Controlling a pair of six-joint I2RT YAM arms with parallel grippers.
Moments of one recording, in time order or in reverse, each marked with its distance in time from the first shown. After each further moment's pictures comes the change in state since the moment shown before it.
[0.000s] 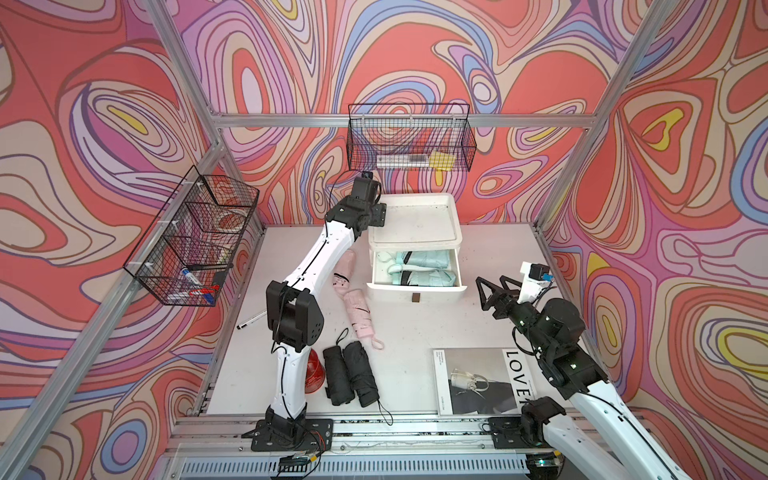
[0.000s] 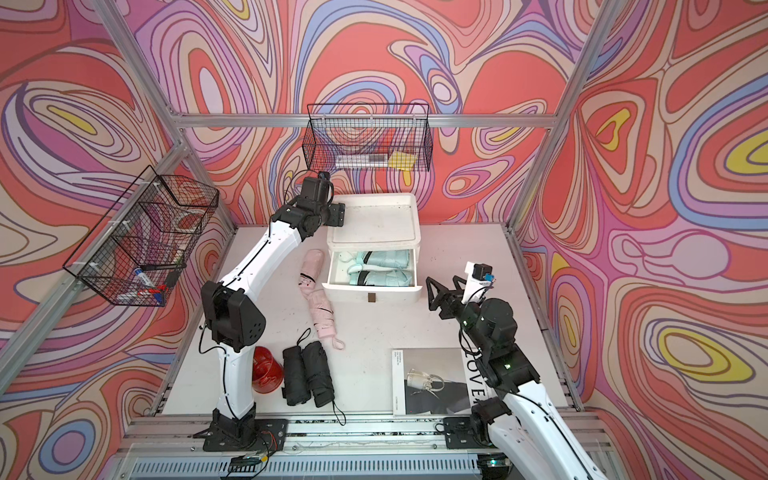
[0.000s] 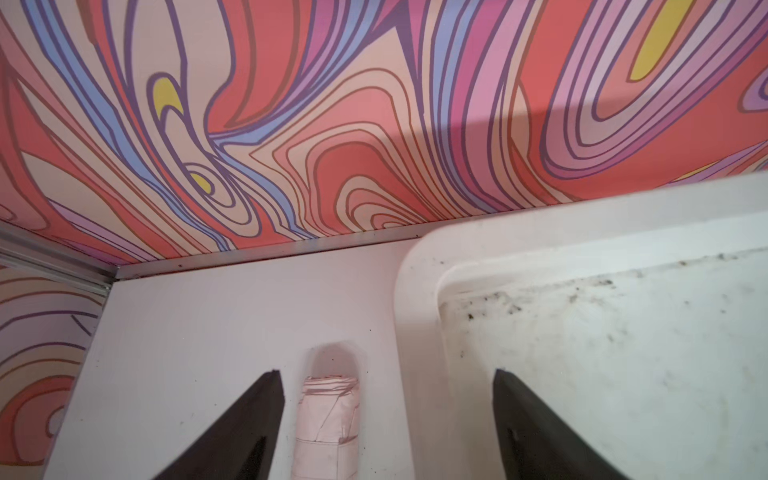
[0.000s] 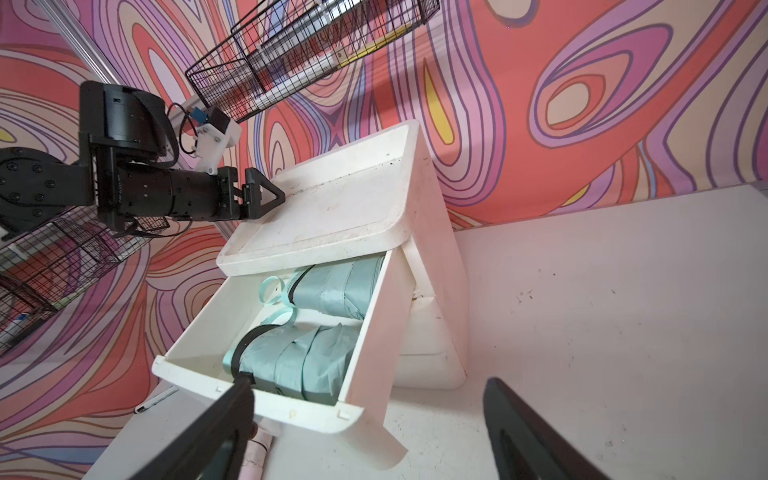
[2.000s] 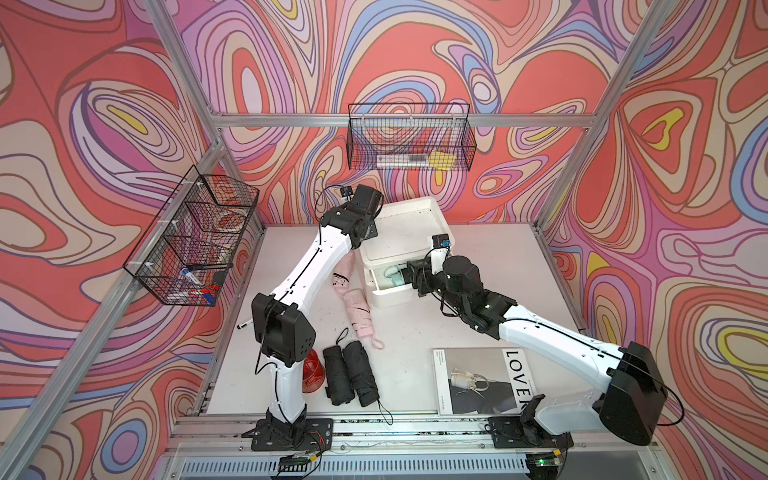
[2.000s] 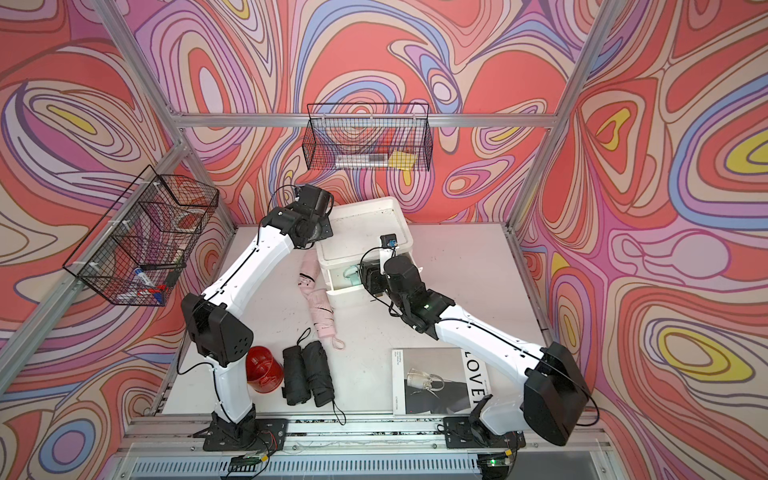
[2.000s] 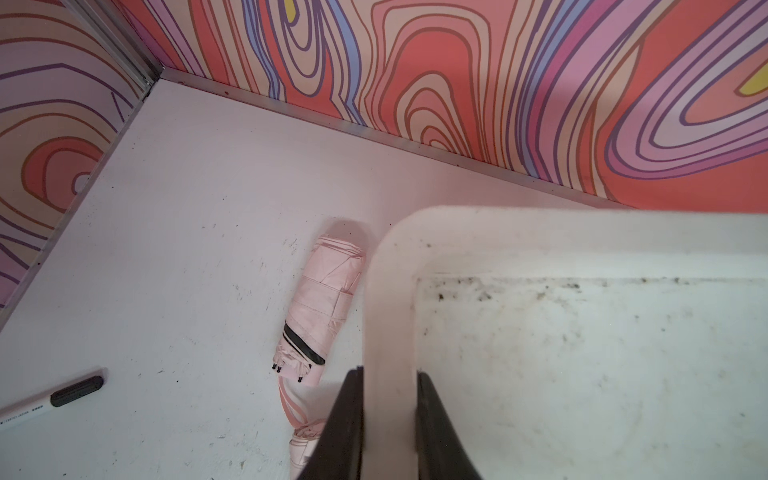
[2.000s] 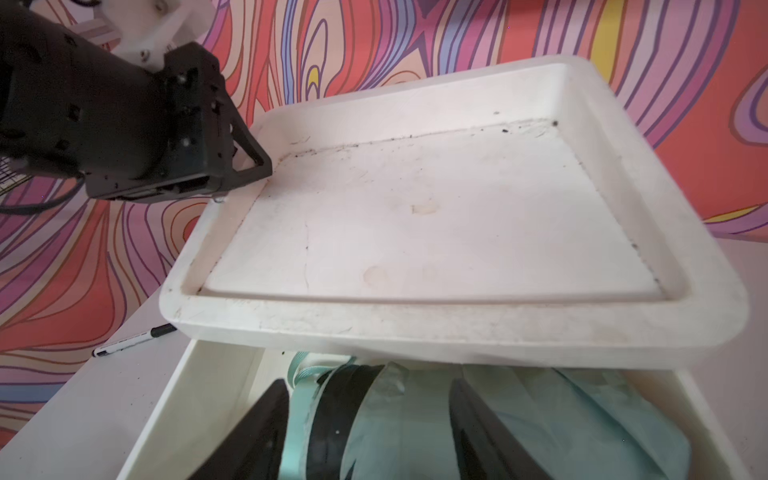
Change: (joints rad) left arm -0.056 -0.154 -0.106 -0.313 -0.124 -0.481; right arm 0.443 0.726 0.468 0.032 0.311 -0.100
